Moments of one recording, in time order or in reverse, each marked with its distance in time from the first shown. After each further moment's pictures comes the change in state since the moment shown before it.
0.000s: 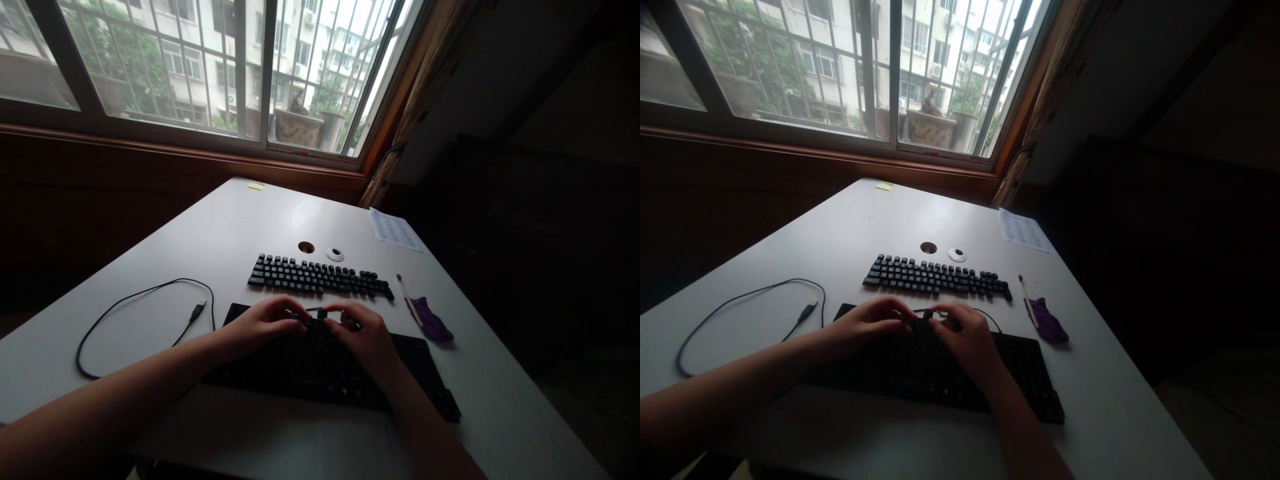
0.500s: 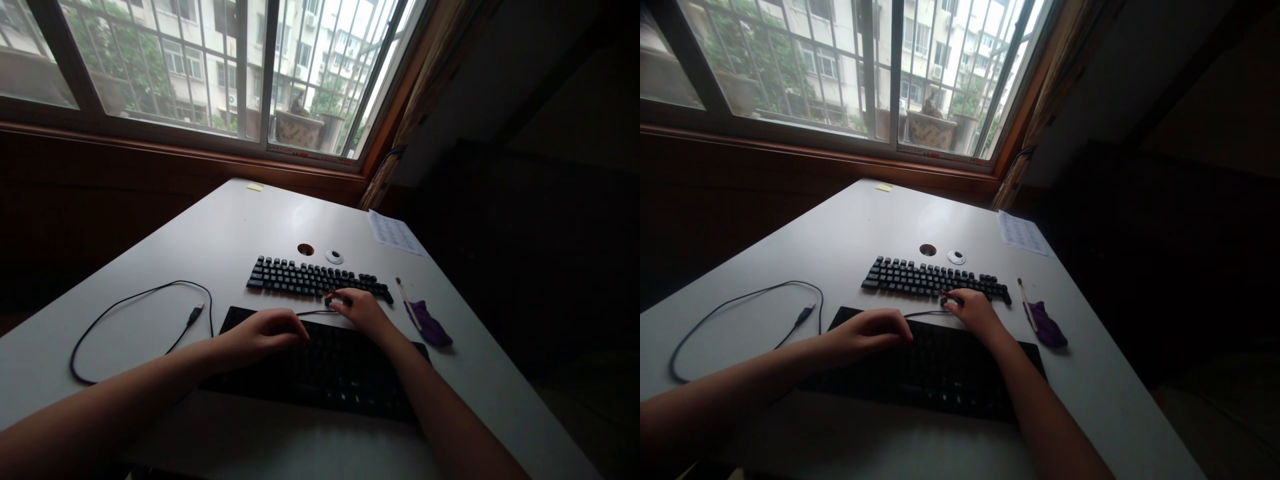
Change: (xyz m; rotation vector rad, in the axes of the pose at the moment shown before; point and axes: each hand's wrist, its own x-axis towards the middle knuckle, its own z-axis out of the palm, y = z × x) left_hand -0.002 0.004 0.001 0.214 -0.097 0.056; right_hand 0.045 0.074 -0.009 -0.206 -0.197 0.089
